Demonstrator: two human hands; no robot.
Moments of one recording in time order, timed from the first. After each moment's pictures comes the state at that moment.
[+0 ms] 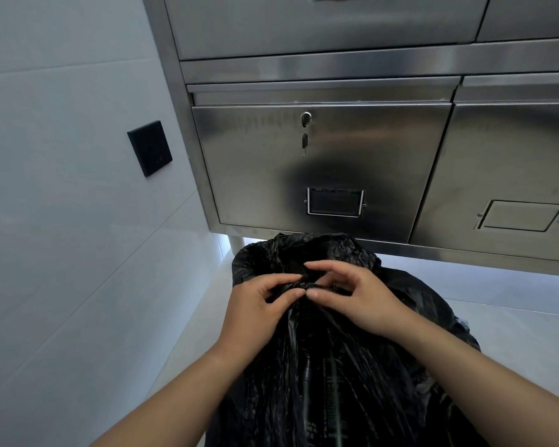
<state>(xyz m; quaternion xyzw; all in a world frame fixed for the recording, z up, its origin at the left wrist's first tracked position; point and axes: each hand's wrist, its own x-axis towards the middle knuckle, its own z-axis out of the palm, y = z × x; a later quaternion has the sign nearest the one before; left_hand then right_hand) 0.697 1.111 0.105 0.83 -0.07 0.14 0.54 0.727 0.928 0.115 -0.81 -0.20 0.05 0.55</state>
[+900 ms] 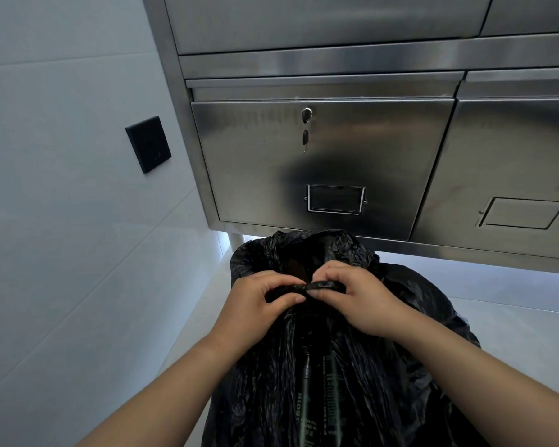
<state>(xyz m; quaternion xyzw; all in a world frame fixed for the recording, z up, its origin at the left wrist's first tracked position) 0.703 1.124 0.110 0.87 -0.15 0.12 0.45 0.728 0.936 0.120 -0.85 -0.25 0.04 0.46</state>
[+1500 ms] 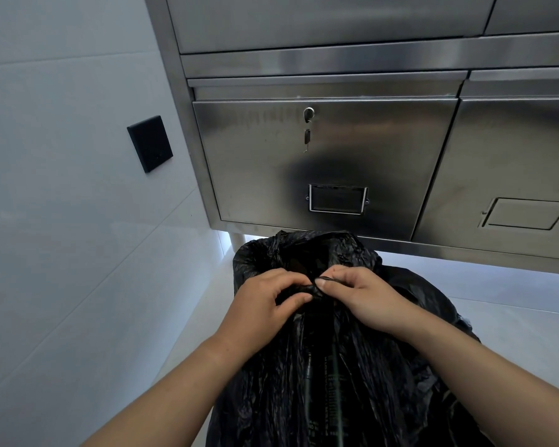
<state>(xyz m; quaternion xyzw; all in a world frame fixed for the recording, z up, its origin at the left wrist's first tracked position) 0.700 1.118 0.114 0.89 -0.20 0.16 0.39 0.731 0.934 0.120 -0.81 -0.19 0.12 0.55</state>
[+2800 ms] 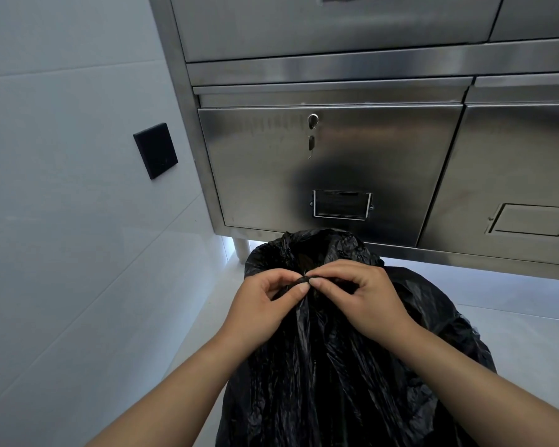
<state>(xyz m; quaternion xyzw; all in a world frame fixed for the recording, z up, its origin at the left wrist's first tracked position) 0.703 1.120 0.123 0.78 -0.08 0.04 0.61 0.730 0.946 0.116 -0.79 -0.27 -0.16 0.52</state>
